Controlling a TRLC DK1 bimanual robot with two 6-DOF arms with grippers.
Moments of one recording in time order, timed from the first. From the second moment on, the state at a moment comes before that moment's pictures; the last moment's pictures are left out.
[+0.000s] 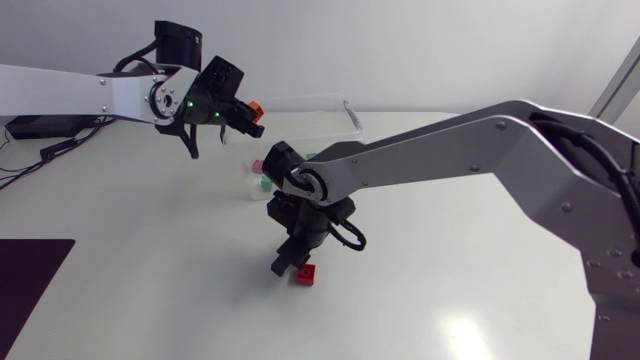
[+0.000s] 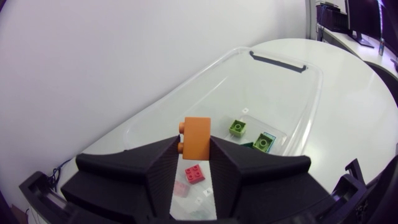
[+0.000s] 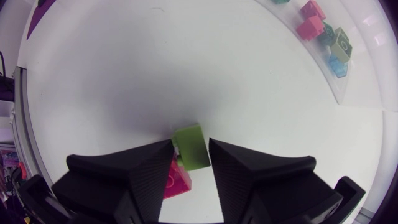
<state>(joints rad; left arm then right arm) -0.24 1.91 1.41 -0.03 0.12 0.40 0.79 2.14 1.45 -0.64 -0.06 -0.16</state>
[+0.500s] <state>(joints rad) -0.26 1.86 1.37 -0.05 0.18 0.35 0.62 1.89 1.55 -0.71 -0.04 -0.13</state>
